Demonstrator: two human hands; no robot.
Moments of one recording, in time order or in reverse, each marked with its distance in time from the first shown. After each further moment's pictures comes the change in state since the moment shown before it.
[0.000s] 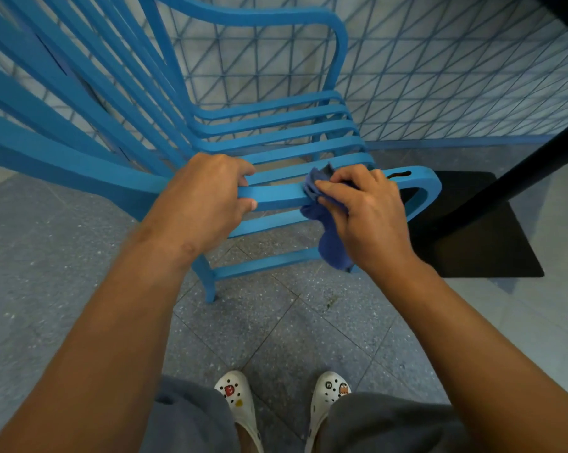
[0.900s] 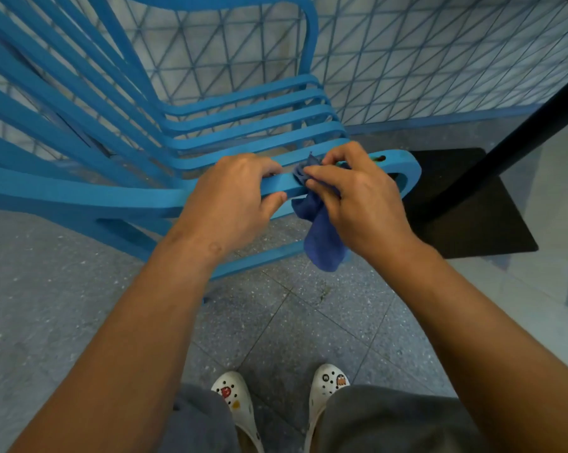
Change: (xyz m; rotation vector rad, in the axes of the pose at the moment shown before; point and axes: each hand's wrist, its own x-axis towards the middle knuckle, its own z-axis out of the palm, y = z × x) left_hand 0.024 0.050 0.046 -0.062 0.034 0.150; right_hand 0.004 0.022 -0.014 0.100 -0.032 0.109
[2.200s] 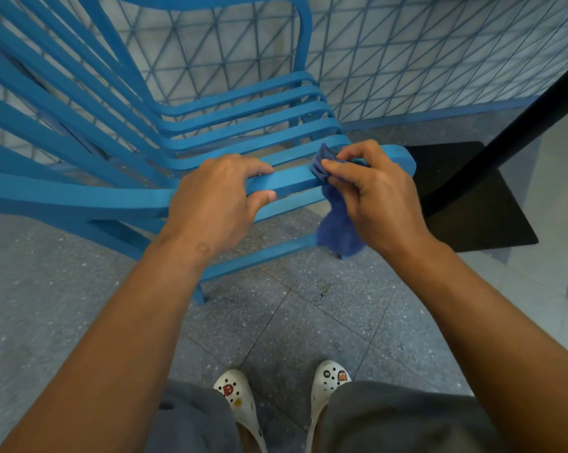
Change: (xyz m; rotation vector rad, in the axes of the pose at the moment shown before) left_hand -0.004 -0.006 0.001 0.027 0.010 -0.059; right_hand -0.013 0.031 -0.005 -0.021 0.058 0.018
